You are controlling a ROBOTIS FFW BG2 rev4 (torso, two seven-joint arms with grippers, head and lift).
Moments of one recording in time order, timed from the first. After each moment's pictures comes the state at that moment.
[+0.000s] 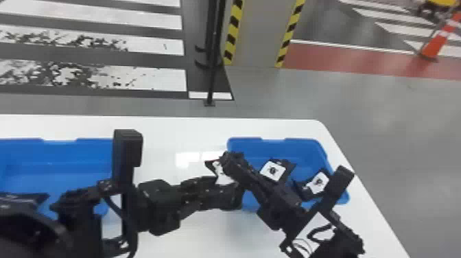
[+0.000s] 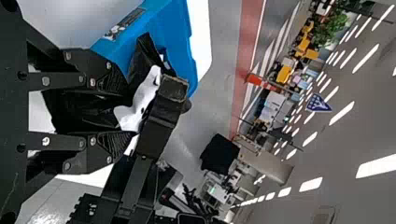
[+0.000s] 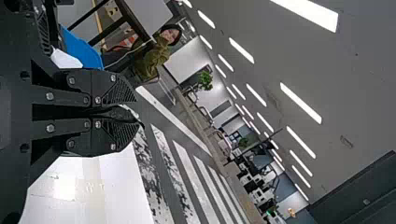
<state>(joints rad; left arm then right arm) 0.08 0.21 -0.28 -2.13 0.50 0.88 -0.50 0.42 -0.14 -0.03 -2.10 -0.70 0.40 0.47</state>
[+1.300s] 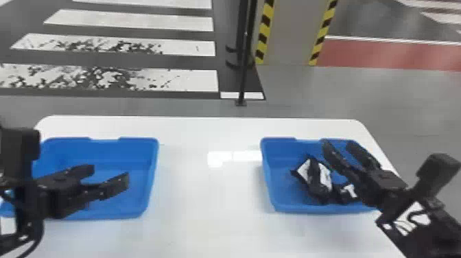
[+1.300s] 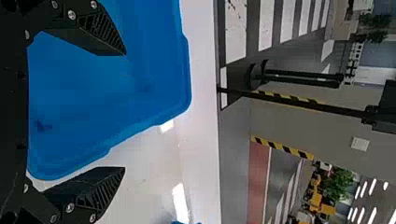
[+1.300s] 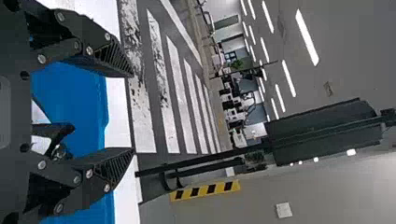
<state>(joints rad) 0.19 0.24 0.21 -2.17 0.19 1.00 -0.52 0.30 -0.16 -0.27 -1.92 -0.39 0.24 0.41</state>
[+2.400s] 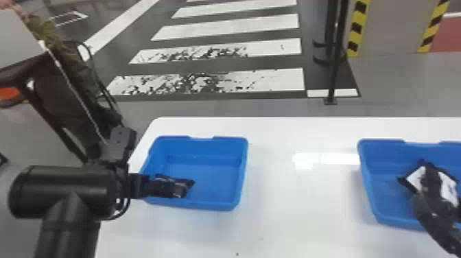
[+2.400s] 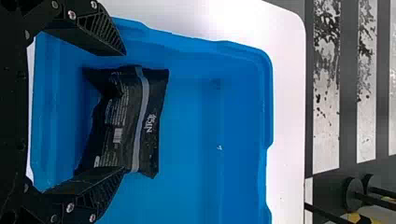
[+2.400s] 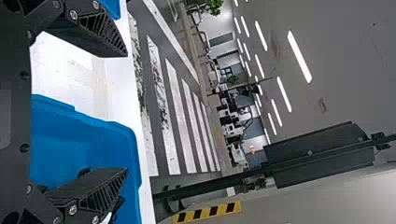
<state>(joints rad) -0.04 0.28 0.23 -1.96 -0.19 1.41 -0.52 0.65 -0.08 -0.16 -2.18 -0.41 0.14 0.39</state>
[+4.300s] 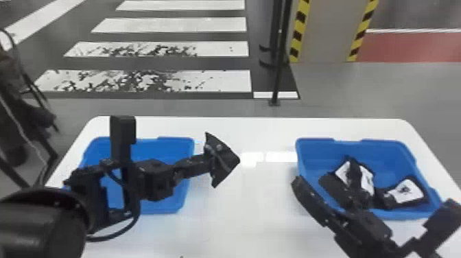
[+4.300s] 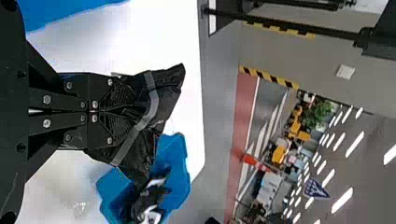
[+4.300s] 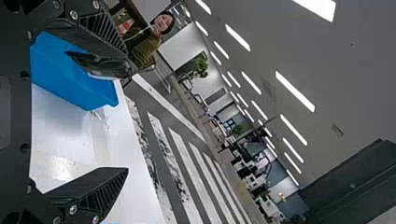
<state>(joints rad) 0.10 0.22 0.04 -2.13 0.35 0.98 -0.58 0.54 -0.12 -0.01 -2.13 -0.65 0.27 0.45</state>
